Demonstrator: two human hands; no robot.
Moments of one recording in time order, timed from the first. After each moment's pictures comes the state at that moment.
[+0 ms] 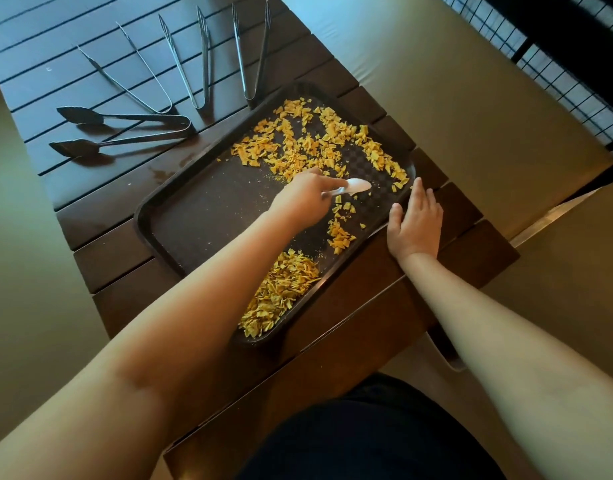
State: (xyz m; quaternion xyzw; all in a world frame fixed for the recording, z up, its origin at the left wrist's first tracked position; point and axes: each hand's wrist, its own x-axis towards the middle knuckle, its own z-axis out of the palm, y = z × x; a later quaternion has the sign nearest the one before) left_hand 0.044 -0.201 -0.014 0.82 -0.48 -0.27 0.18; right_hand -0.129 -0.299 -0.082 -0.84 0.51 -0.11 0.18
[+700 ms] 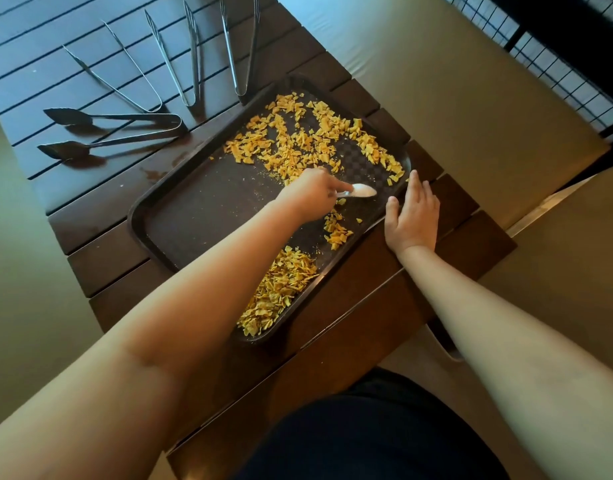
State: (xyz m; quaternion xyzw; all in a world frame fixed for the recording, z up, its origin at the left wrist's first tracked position) left_hand 0.038 -0.216 -0.013 0.79 -0.50 -0.32 0.14; right_hand -0.128 -0.300 -0.082 -0.83 0.51 -0.11 0.18
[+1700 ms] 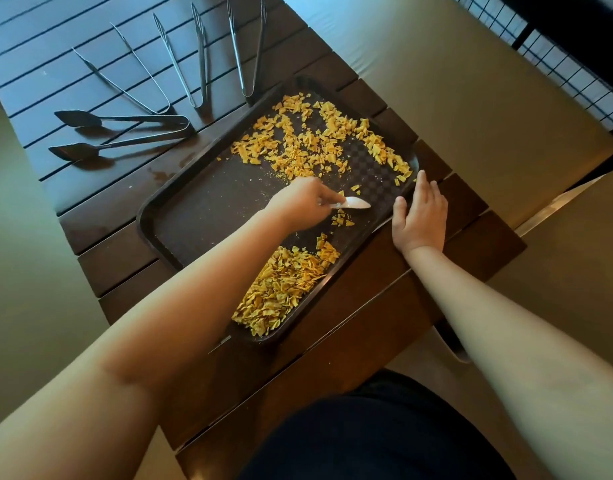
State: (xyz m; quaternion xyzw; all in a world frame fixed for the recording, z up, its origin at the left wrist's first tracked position) left_hand 0.047 -0.191 -0.008 0.79 -0.50 -0.32 0.13; right_hand -0.128 -0.300 -0.081 -0.84 0.51 -0.12 0.17
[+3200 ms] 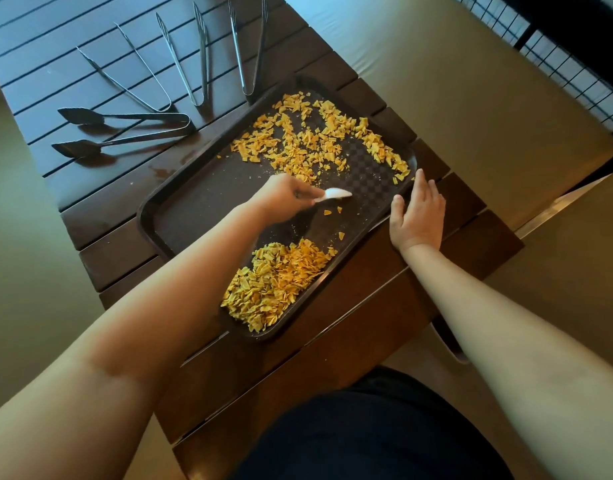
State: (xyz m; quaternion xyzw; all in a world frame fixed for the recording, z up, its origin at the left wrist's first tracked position) left_hand 0.069 -0.177 -0.013 0.81 -0.44 -0.35 0.17; right_hand -0.129 -0.298 -0.082 -0.83 0.51 -0.12 0.18
